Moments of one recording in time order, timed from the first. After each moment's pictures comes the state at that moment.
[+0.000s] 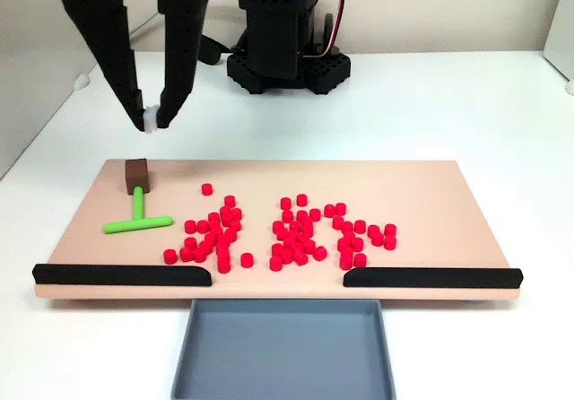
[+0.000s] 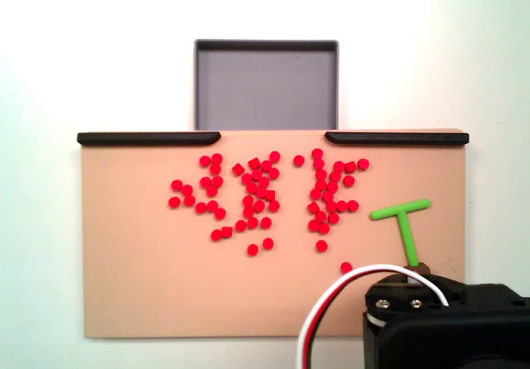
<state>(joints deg) 19.1 85.3 86.8 83.2 -108.2</state>
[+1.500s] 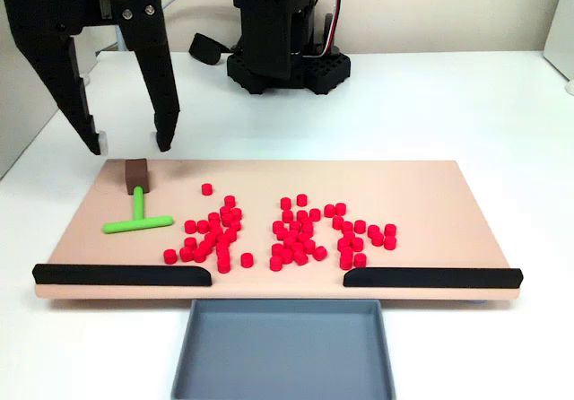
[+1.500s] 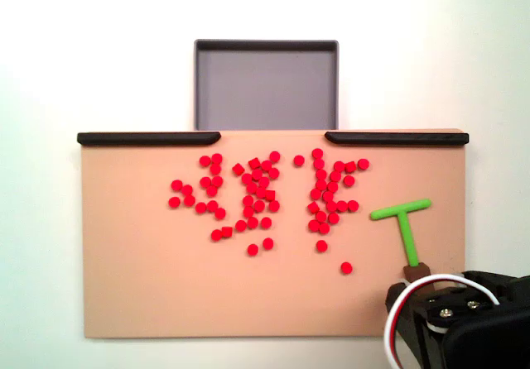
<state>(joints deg) 25.8 80.2 86.8 79.3 -124.6</state>
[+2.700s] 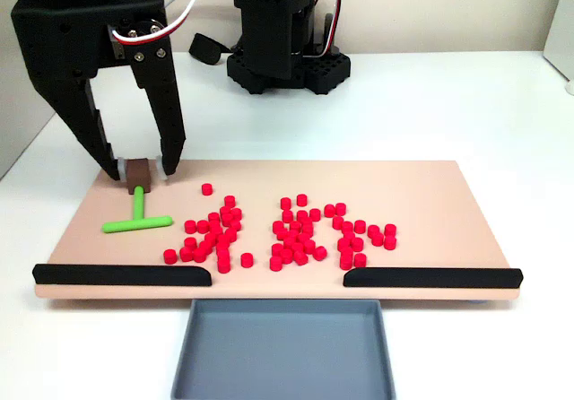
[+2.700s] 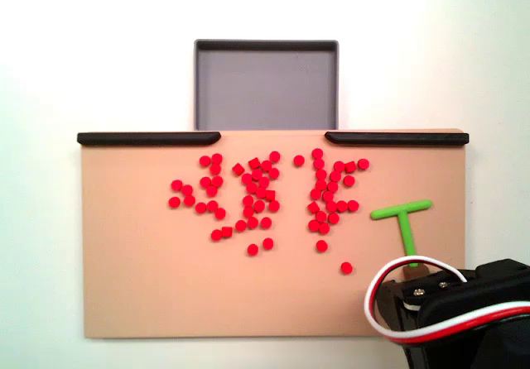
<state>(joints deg) 24.7 74.6 86.8 78.8 -124.5</state>
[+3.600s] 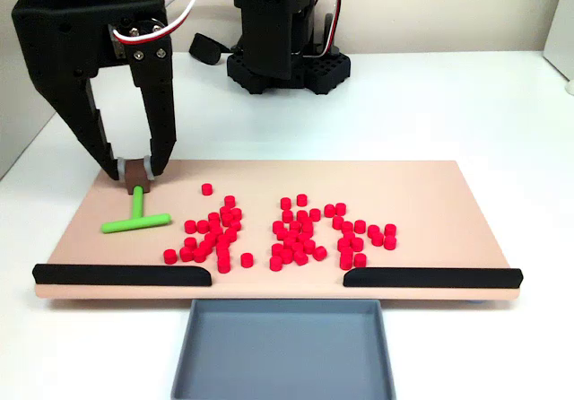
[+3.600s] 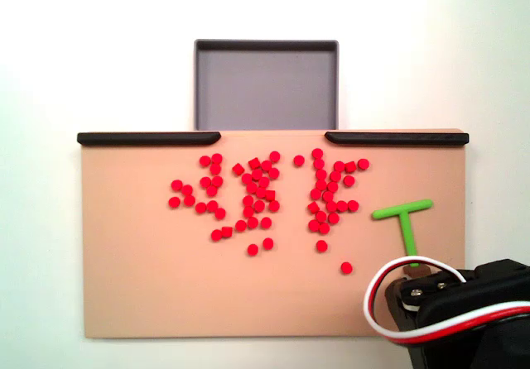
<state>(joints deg) 24.7 74.4 86.7 78.9 -124.5</state>
